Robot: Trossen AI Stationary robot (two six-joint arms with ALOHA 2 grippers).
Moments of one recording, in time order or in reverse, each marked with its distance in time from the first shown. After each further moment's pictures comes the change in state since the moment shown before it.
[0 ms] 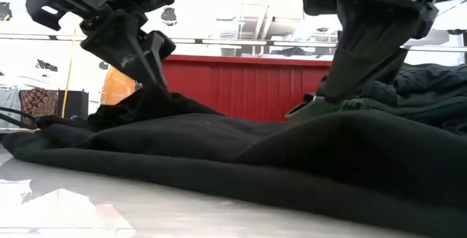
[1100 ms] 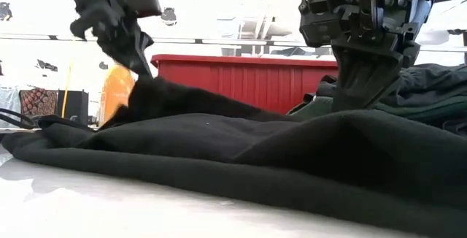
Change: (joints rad) left arm 0.249 -0.267 -0.061 -0.268 -0.152 0.086; right arm -0.066 -0.001 -0.029 -0.112 -0.014 0.053
